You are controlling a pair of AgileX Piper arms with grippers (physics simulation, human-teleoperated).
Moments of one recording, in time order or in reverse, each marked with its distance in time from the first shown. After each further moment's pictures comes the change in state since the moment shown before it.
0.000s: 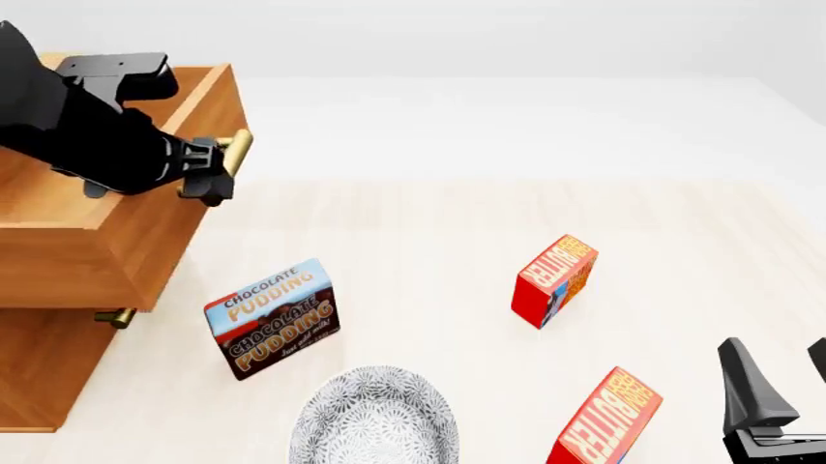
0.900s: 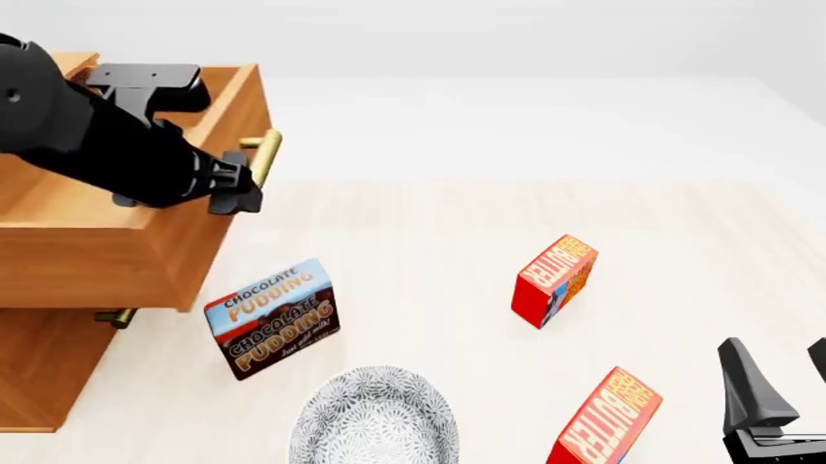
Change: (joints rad) left arm -0.118 -0.033 0.044 -0.030 -0.021; right arm 0.000 0.000 0.000 0.000 0.000
